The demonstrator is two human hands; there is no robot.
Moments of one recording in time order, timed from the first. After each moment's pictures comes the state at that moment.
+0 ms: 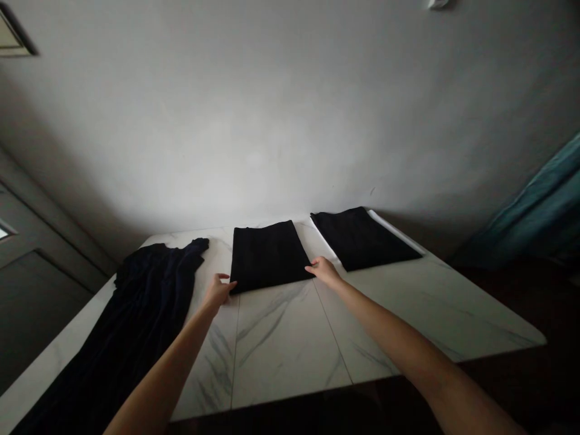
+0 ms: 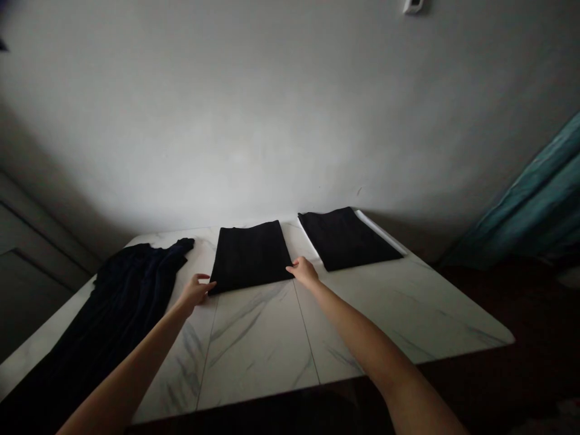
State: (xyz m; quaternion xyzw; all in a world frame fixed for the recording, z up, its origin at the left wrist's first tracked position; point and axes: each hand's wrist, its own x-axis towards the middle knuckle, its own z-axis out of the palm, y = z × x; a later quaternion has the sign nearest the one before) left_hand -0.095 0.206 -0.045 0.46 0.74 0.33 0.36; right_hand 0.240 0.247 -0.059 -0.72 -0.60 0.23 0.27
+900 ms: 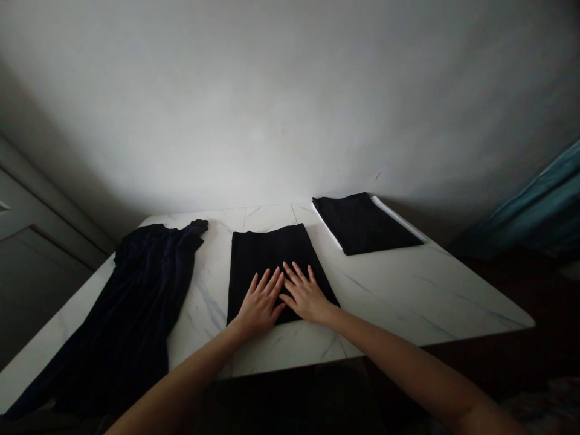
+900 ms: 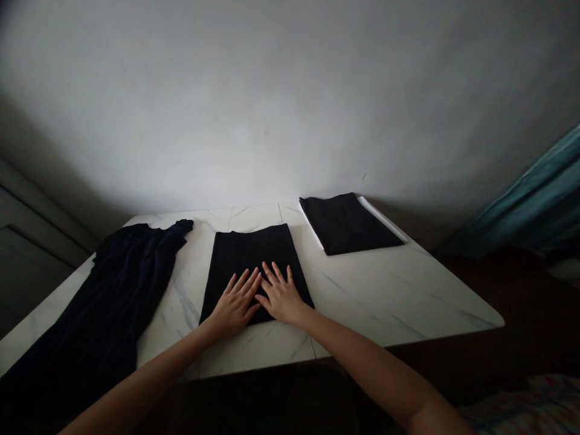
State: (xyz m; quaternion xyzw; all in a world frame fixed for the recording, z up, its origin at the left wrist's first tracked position) left_hand -0.010 0.127 -0.089 0.90 0.42 0.13 -0.04; right_hand 0.181 0.136 -0.079 -0.47 -0.87 0.03 0.12
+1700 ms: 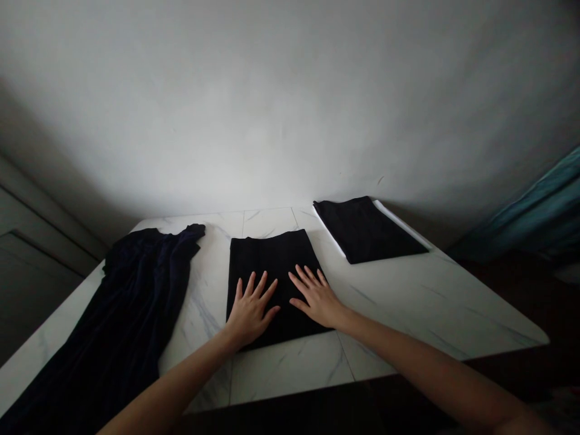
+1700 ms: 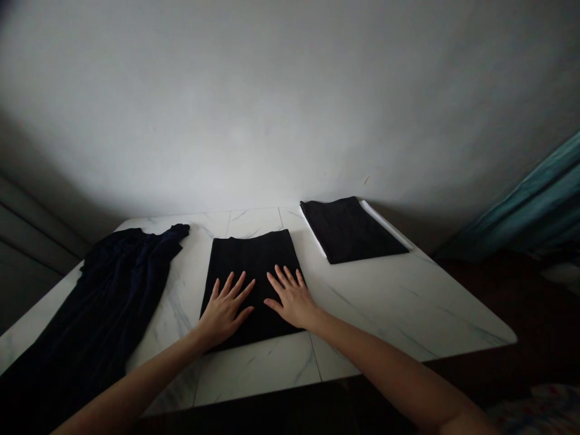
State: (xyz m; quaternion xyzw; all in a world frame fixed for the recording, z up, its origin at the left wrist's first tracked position) left_hand -0.030 0.147 -0.080 0.87 0.48 0.14 -0.01; right_hand 0.206 0.157 -0.069 -0.49 -0.86 0.04 0.11
